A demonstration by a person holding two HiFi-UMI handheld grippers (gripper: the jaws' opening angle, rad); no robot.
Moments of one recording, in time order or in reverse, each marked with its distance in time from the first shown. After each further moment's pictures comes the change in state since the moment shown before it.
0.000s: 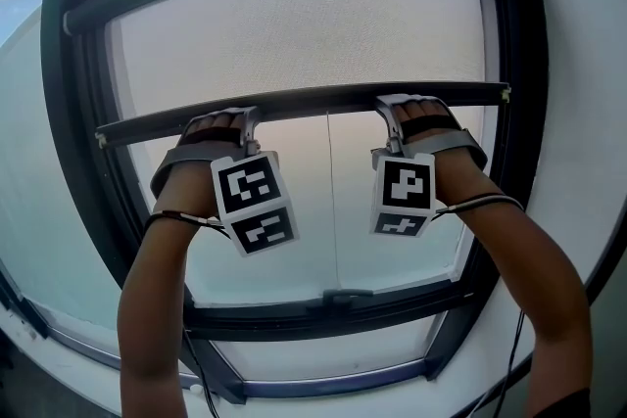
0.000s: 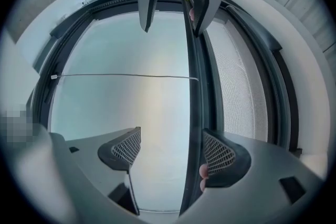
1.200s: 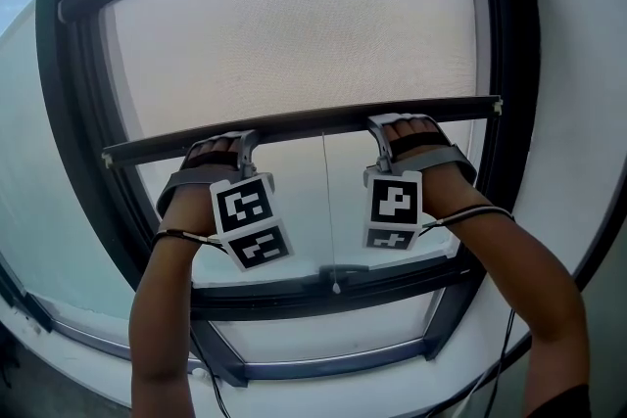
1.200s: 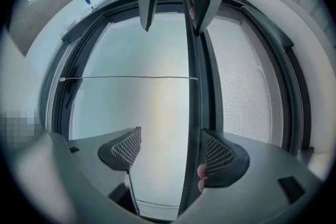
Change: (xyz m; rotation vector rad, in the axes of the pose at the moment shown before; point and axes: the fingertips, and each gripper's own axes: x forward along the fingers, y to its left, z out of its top) left arm -0.007 -0.081 0.003 -0.034 -0.027 -0.116; right arm -0.022 0.079 0.007 -0.002 0.005 0.128
